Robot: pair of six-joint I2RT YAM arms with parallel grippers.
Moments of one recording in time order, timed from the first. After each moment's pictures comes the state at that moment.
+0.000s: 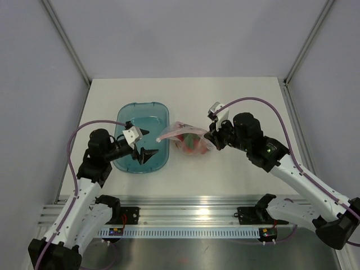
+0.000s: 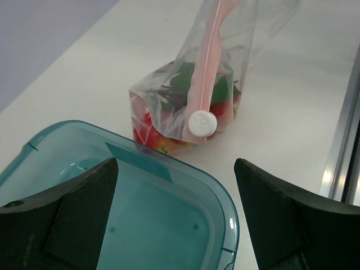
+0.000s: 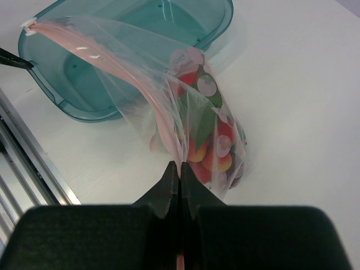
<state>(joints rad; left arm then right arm) -0.22 0.68 0.58 -0.11 0.81 0.31 0.72 1.02 1.02 -0.40 -0.13 -0.07</state>
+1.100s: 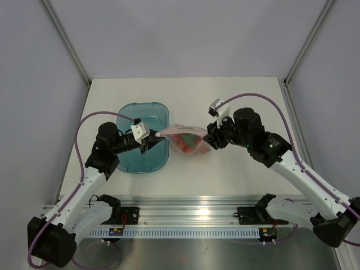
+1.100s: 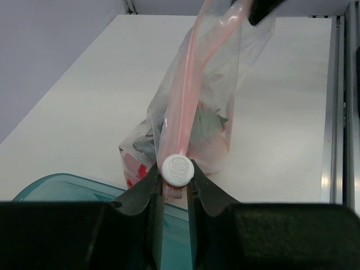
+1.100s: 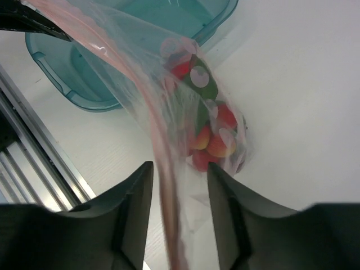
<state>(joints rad) -0.33 0.87 0.62 0.12 0.85 0.28 0.69 1.04 1.11 -0.52 -0.18 -0.04</state>
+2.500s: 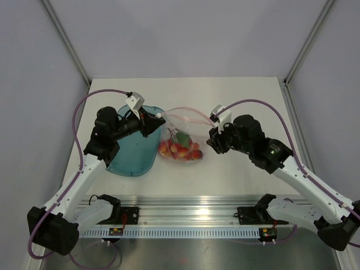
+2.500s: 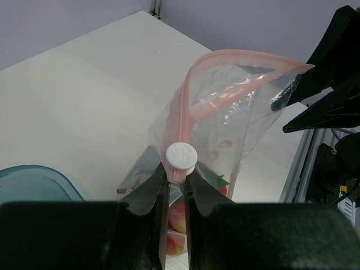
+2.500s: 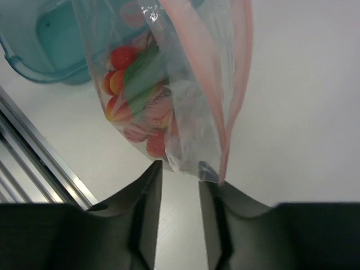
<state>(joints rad) -0.33 1.00 0.85 0.06 0.68 -0.18 0.74 1.00 1.07 -0.57 -0.07 -0.04</state>
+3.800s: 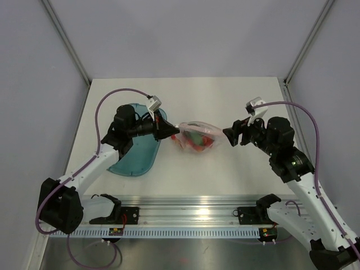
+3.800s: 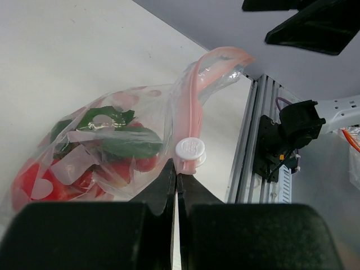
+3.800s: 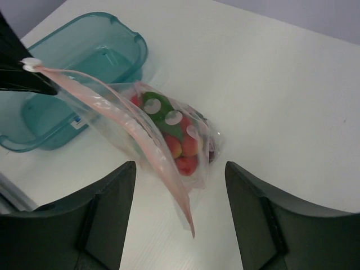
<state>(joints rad) -0.42 1.21 0.82 0.21 0.85 -0.31 0.41 0.78 0.91 -0.40 -0.16 0.06</state>
